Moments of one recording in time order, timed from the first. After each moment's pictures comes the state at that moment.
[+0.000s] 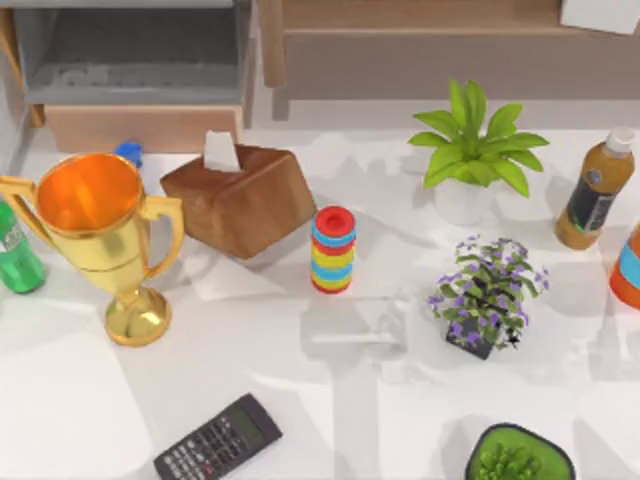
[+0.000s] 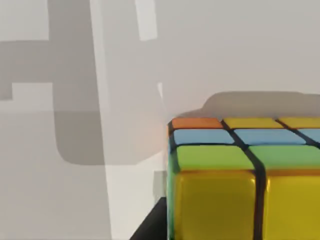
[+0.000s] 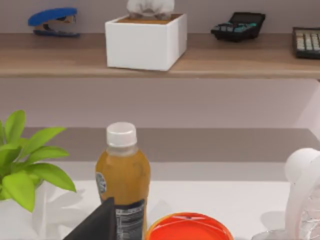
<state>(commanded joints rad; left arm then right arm) 0.34 2.52 2.30 -1.17 0.09 0.43 0.00 0.00 0.00 0.00 0.00 0.00</state>
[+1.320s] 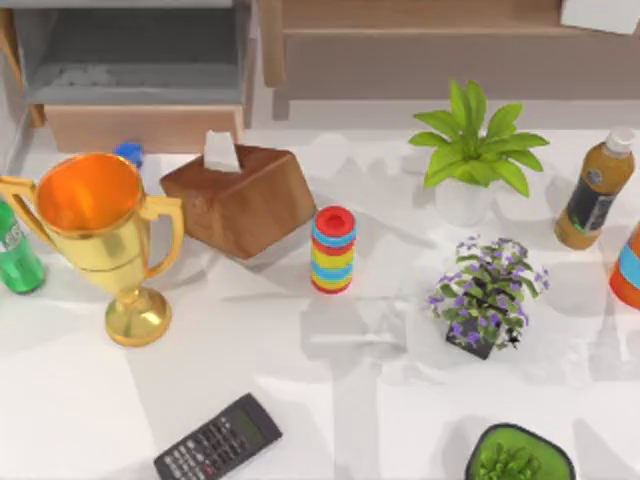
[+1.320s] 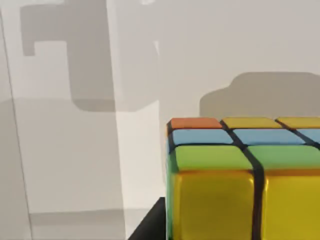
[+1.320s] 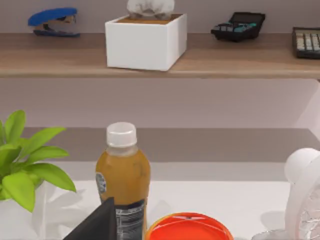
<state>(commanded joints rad) 0.35 2.54 2.45 -1.30 0.09 0.43 0.00 0.00 0.00 0.00 0.00 0.00</state>
